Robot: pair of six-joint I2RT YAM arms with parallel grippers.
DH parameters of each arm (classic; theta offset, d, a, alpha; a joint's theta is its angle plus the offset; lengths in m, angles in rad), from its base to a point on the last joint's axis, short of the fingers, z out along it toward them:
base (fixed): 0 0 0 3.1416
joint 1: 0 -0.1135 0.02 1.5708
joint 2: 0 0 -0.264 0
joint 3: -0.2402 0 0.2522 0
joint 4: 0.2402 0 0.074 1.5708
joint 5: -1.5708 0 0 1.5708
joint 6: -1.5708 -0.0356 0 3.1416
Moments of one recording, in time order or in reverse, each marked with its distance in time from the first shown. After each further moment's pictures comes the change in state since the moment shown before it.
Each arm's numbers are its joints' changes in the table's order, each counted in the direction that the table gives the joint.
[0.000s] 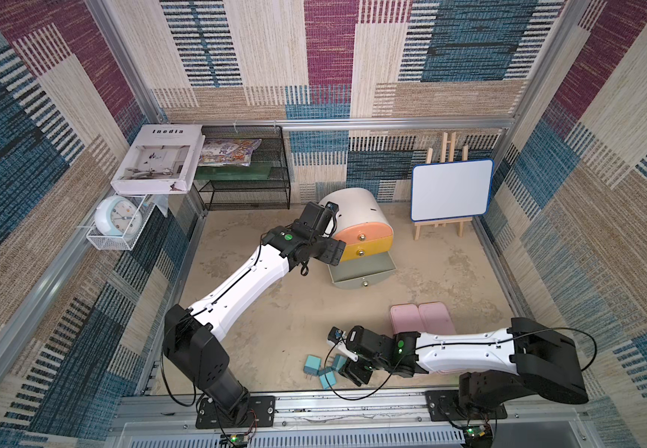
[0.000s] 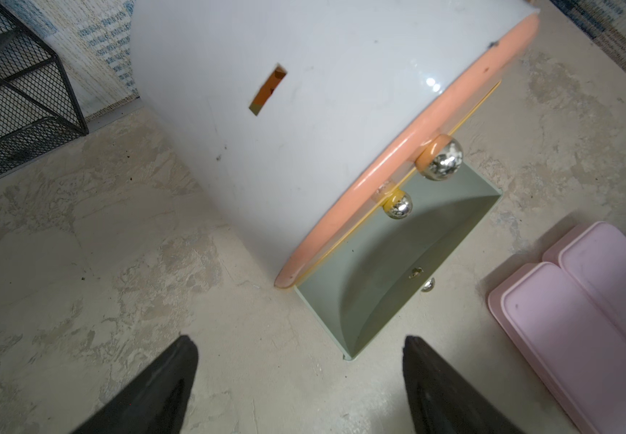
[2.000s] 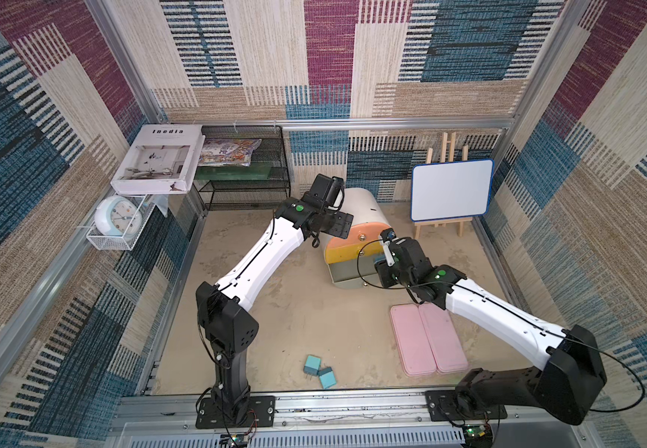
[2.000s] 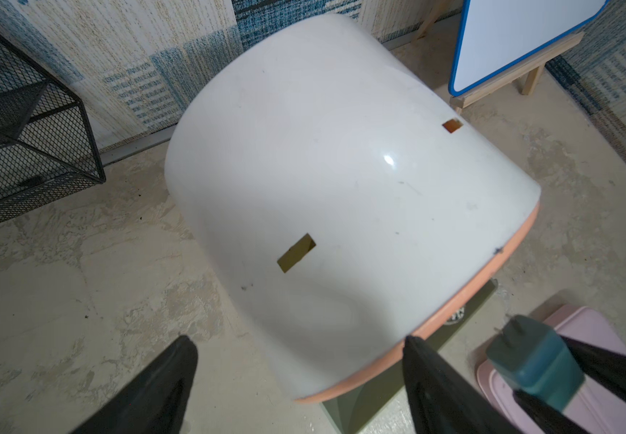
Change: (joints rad) left arm -0.043 0.281 -0.462 0.163 -0.020 0.048; right arm 0.650 -0.083 -0.378 0.198 -0.208 0.051
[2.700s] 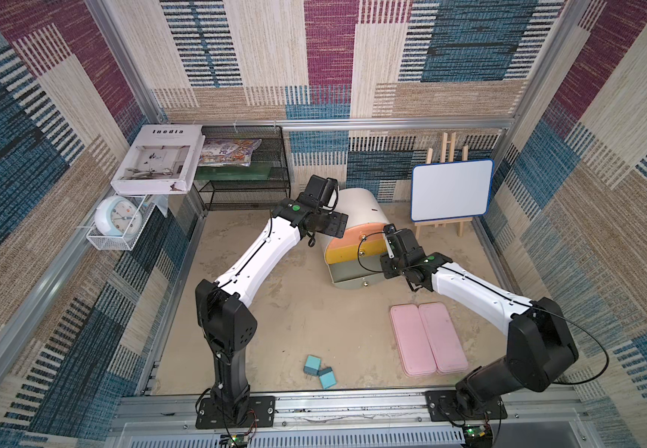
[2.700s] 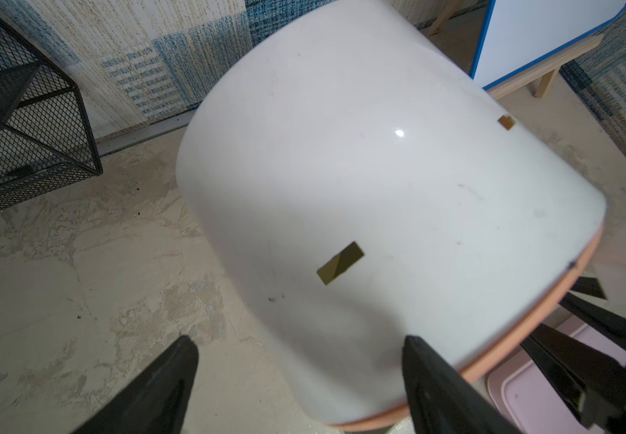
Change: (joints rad) left arm -0.035 0.003 0.055 -0.046 -0.033 -0.003; right arm 0.099 0.169 -0.035 -0.026 -0.031 0.038
